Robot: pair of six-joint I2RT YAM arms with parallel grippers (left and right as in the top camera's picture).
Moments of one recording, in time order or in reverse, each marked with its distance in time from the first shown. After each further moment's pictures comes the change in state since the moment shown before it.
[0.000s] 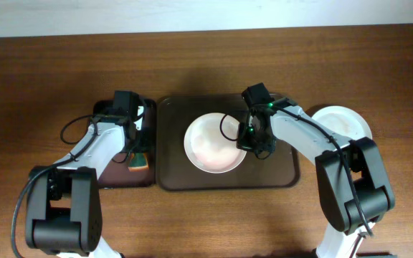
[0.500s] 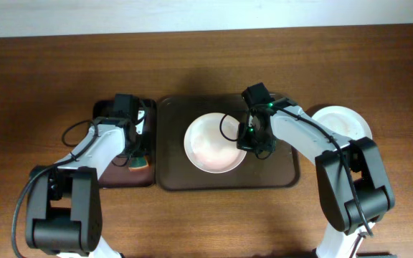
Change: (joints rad) left arm 0.000 0.000 -0.024 -0.011 0.034 0.003; right arm 0.000 -0.001 0.000 -0.001 0.000 -0.028
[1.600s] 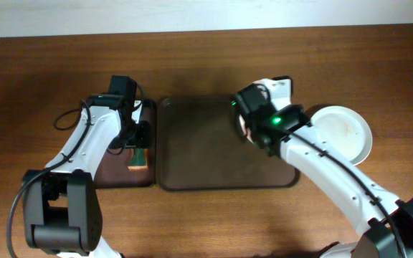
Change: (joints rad) left arm 0.000 0.002 0.241 -0.350 0.003 -0.008; right arm 0.144 -0.336 0.044 -0.169 0.961 -0.088
